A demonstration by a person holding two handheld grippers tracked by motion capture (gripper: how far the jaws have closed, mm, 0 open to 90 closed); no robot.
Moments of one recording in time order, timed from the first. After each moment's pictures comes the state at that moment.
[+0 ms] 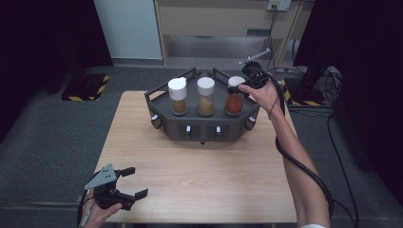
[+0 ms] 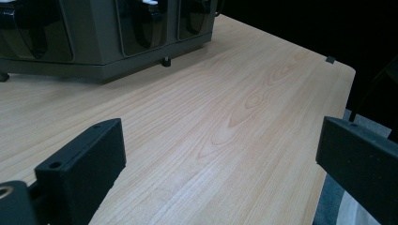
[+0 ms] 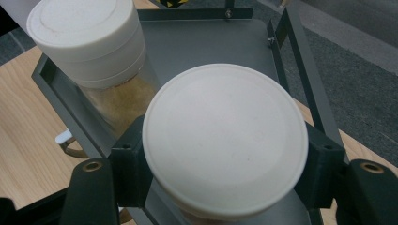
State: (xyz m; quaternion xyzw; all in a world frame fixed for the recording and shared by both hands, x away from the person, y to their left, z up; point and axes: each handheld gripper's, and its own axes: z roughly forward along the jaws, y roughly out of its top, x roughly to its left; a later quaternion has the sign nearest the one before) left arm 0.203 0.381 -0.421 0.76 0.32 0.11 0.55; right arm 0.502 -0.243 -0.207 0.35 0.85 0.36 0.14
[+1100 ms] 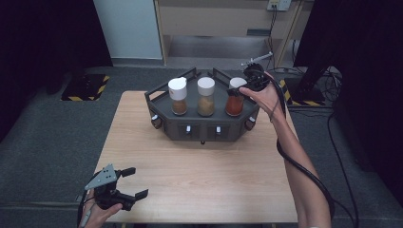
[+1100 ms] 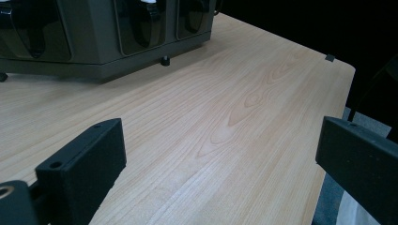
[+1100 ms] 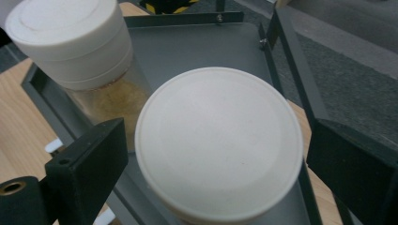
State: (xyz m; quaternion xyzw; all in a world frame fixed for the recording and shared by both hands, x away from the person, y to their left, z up) left arm 0.203 0.381 -0.420 0.76 0.32 0.11 0.55; right arm 0.498 -0.251 -0.221 0.36 0.84 0.38 0.14
